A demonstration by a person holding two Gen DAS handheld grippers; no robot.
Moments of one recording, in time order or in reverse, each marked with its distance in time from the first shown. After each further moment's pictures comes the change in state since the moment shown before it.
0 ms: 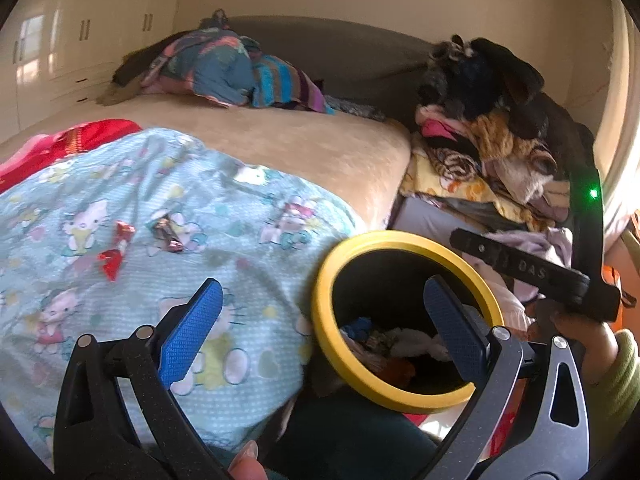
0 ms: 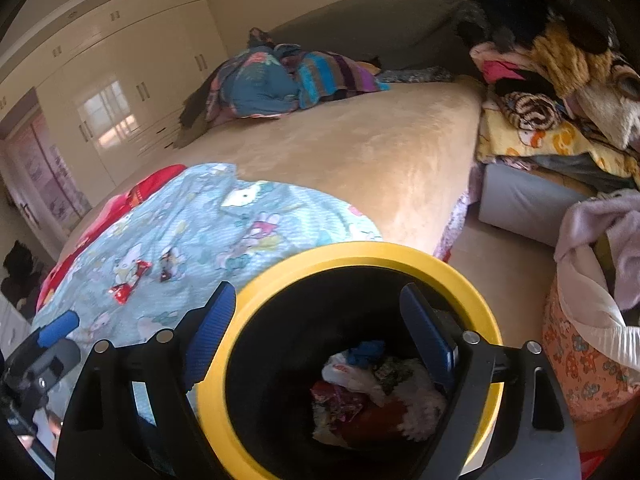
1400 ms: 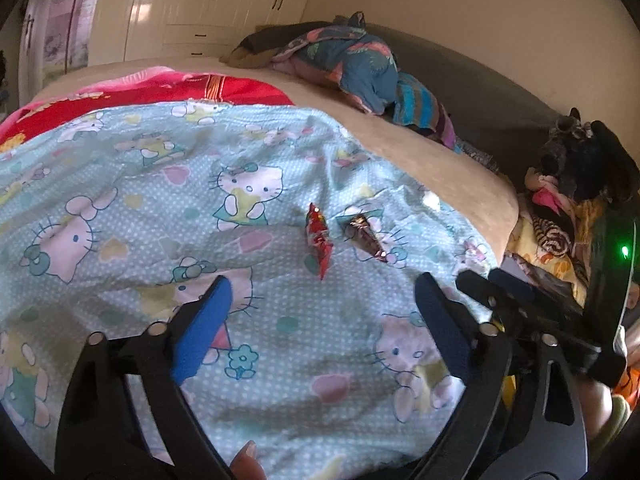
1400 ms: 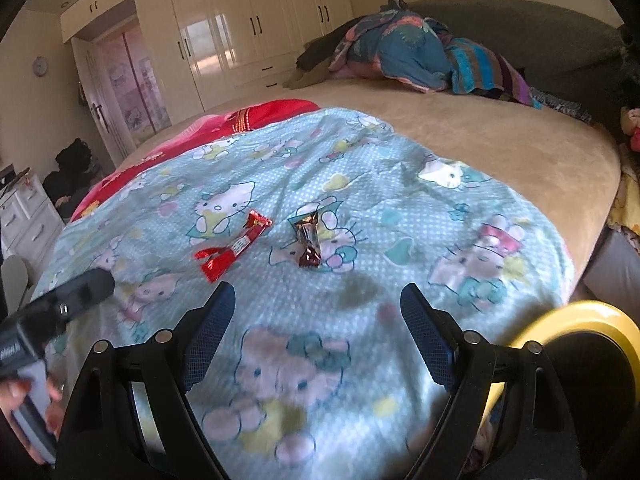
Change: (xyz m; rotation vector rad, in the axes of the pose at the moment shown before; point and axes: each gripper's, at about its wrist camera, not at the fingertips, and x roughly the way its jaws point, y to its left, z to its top) left arm -0.020 0.188 -0.017 -0.316 -0.031 0.261; right arm 0.145 0.192 -0.006 -0.311 0.118 0.244
